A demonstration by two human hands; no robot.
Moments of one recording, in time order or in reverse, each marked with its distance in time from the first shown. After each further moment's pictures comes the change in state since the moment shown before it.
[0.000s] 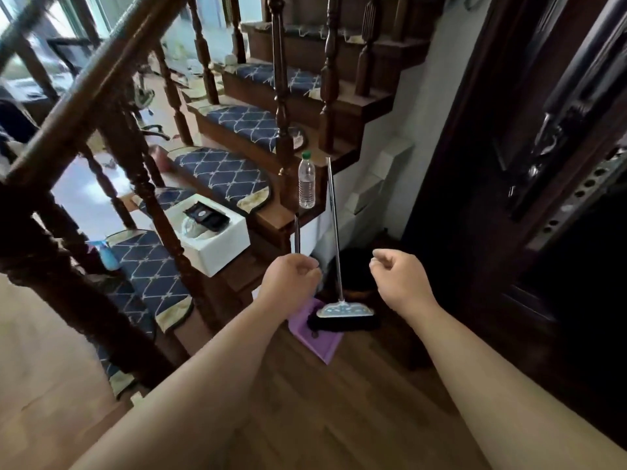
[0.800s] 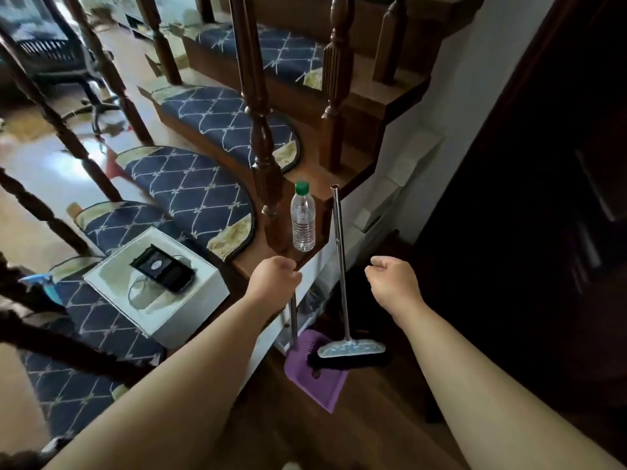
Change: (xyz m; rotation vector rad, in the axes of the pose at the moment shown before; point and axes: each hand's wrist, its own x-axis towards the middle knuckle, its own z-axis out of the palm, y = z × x) left_hand 0.368 -0.029 0.015 0.183 -0.102 -0.170; right_hand 0.349 0.007 0.098 0.121 -0.086 0.343
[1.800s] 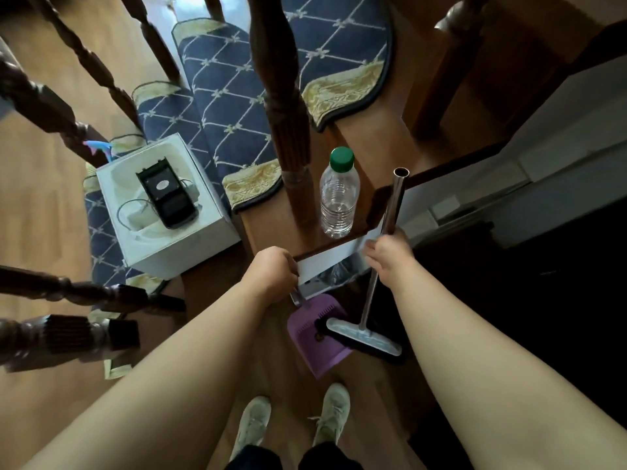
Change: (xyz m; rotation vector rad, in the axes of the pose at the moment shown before) left_hand 0.144 -0.045 0.091 0.115 -0.025 -0.453; right_hand 0.265 0.024 0.118 0.264 -0.373 0.382
